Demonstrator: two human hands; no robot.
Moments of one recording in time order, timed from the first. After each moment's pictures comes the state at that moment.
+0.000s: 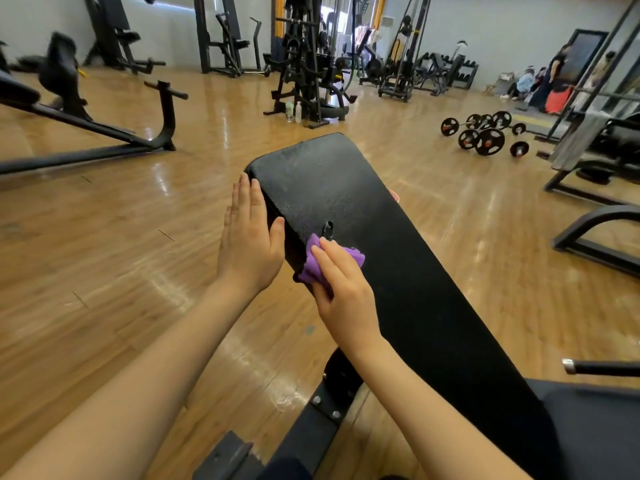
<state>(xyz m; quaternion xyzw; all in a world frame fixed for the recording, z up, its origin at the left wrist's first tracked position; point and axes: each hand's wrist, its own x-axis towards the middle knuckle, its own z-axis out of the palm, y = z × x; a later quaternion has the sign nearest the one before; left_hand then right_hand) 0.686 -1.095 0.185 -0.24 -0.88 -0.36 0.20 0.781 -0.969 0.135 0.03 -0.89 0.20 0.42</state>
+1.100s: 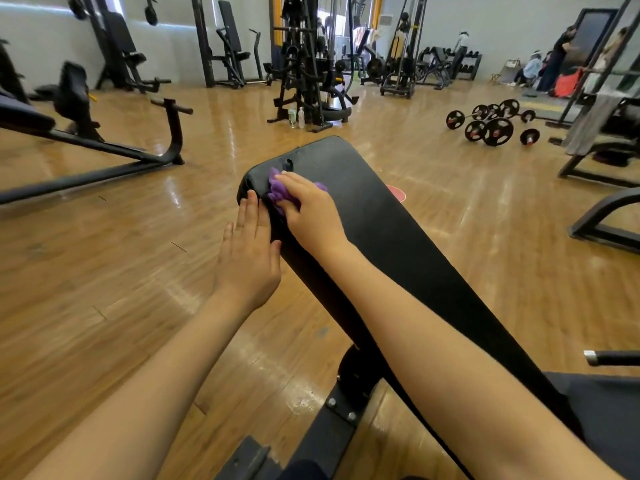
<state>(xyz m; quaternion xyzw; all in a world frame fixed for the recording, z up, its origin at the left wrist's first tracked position) 0.694 -1.105 0.181 -0.28 -0.92 -0.21 0.18 0.693 -0.978 0.224 0.07 -0.88 0.33 0.33</state>
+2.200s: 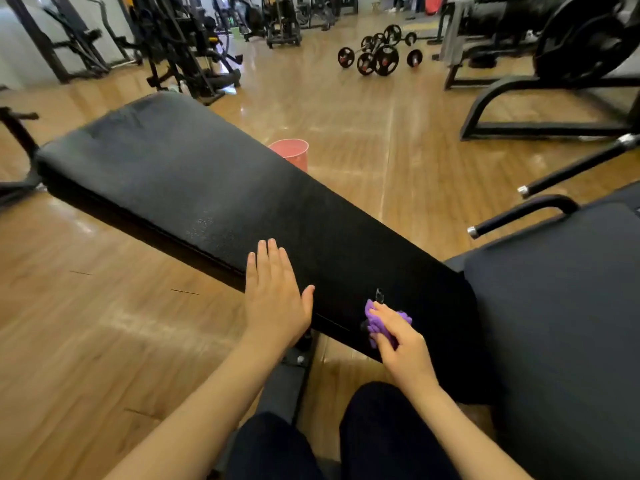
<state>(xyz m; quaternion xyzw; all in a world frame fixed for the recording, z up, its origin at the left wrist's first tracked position) 0.857 -0.978 0.098 -0.40 -0.91 0.02 0.13 1.014 -0.864 -0.022 -0.29 -0.80 0.43 0.31</state>
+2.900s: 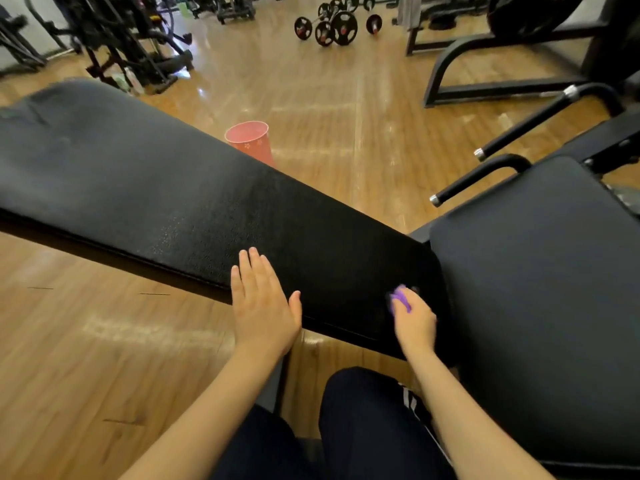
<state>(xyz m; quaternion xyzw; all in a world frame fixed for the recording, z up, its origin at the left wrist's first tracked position) 0.889 -0.956 0.054 -0.42 -0.90 0.03 0.13 1.043 -0.813 -0.036 -0.59 -0.61 0.44 0.28</state>
